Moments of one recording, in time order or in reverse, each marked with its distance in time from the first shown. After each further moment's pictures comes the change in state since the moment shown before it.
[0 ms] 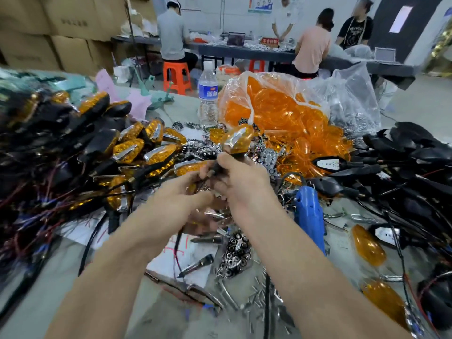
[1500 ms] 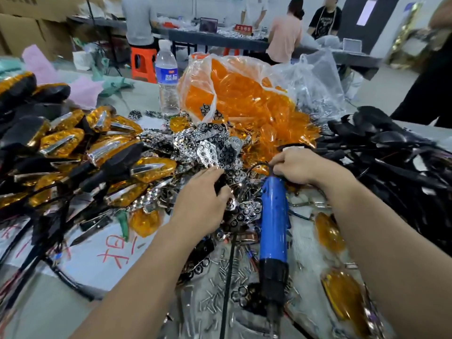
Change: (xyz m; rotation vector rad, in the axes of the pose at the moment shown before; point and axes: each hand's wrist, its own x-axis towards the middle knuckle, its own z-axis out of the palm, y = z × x) left_hand 0.102 -0.076 0.107 0.819 0.148 0.298; right_hand 0.074 -0.089 -0.178 -1.907 -0.005 -0.074
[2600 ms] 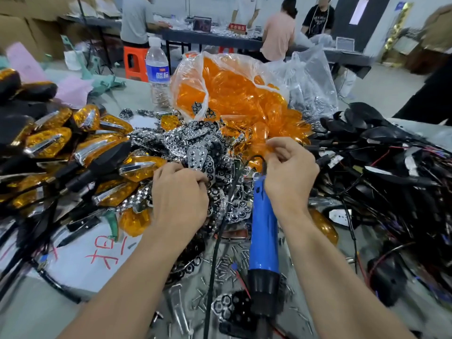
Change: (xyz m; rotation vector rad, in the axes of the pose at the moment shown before) left_hand -0.008 0.007 -0.014 0.118 0.368 -0.028; right_hand -0.024 -0.034 0.066 0.958 0.959 0.117
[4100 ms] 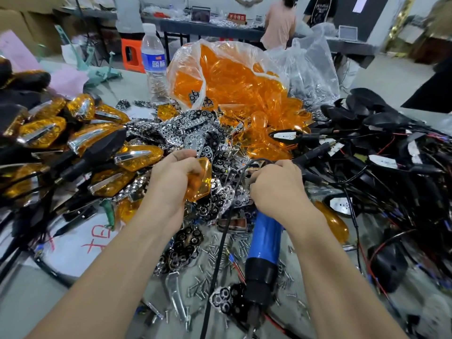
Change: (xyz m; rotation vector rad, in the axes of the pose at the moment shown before) left_hand 0.001 0.013 -0.029 -1.152 -0.321 -0.662; right_hand -0.019 -0.008 -0.017 -0.999 -0.692 -0.056
